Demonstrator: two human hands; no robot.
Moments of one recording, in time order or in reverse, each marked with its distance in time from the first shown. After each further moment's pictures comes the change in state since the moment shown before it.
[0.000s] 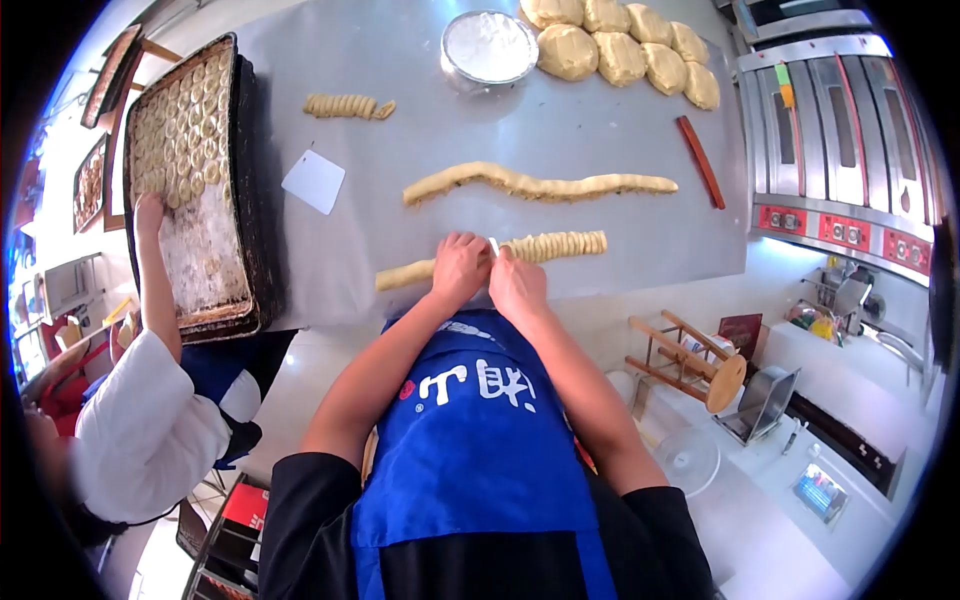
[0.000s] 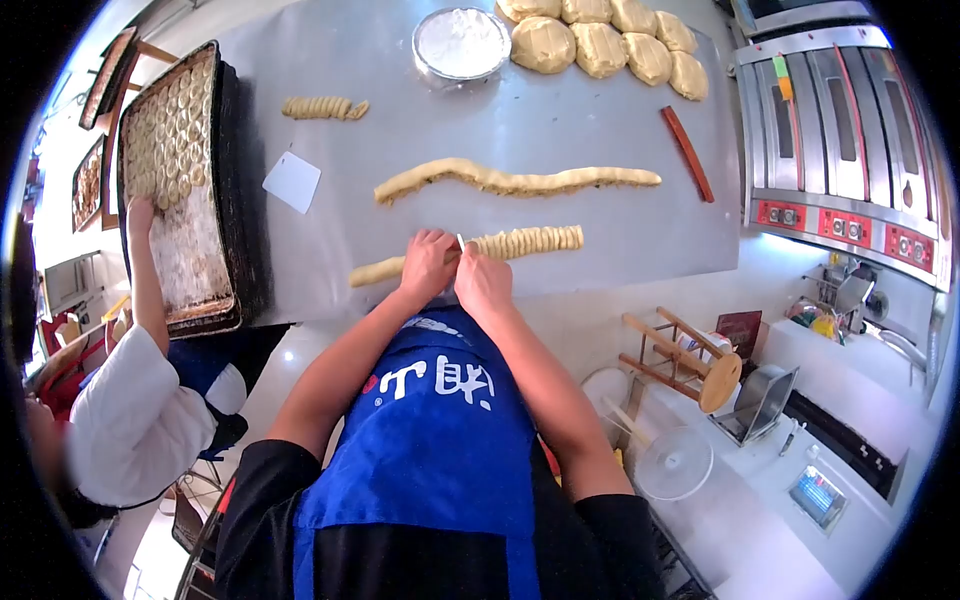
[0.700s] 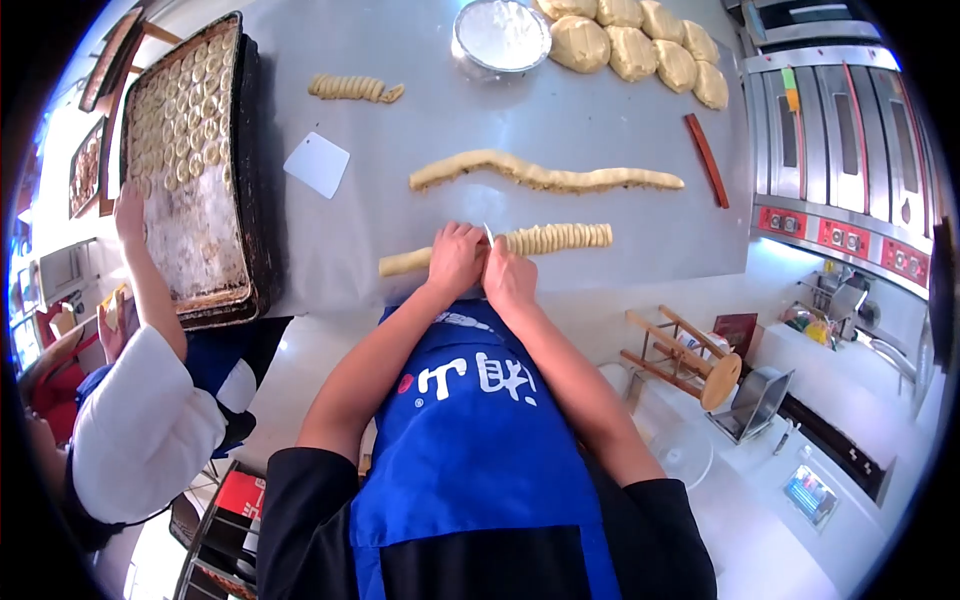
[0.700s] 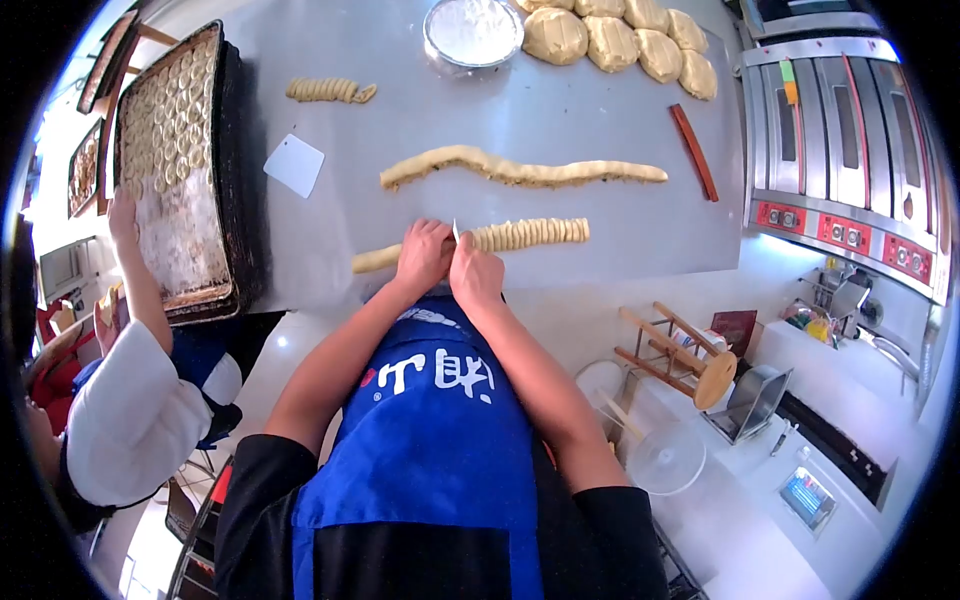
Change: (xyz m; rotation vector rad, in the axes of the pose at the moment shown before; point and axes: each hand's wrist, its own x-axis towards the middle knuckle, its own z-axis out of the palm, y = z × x) left_hand -0.010 -0.010 -0.010 0.072 -0.034 -0.019; right_hand 0.000 -0.016 0.029 -0.048 0.020 0.068
